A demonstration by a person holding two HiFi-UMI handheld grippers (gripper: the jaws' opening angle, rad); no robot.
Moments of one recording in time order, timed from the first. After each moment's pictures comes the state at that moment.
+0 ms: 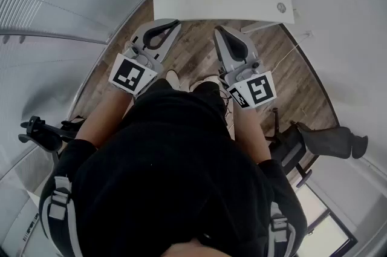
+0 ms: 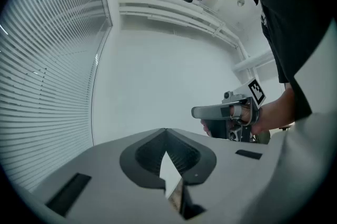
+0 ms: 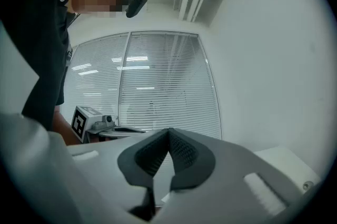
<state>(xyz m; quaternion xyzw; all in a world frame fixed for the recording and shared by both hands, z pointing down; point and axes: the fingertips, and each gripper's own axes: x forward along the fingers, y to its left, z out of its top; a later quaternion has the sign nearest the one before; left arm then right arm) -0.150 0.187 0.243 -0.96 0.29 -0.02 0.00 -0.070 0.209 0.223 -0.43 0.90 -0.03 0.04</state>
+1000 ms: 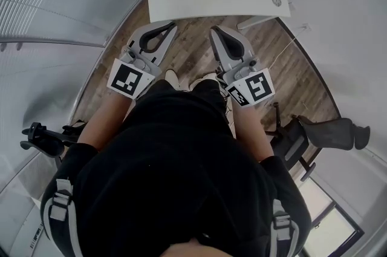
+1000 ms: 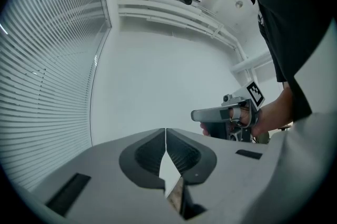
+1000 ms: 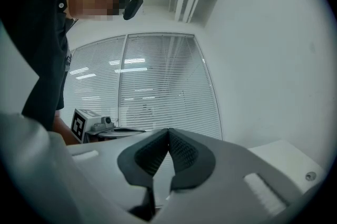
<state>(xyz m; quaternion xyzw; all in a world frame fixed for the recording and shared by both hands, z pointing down) -0.152 0.199 0.243 -0.96 0.29 -0.01 0.00 -0.070 0.218 0.230 -0.43 0.90 -0.05 0.05</state>
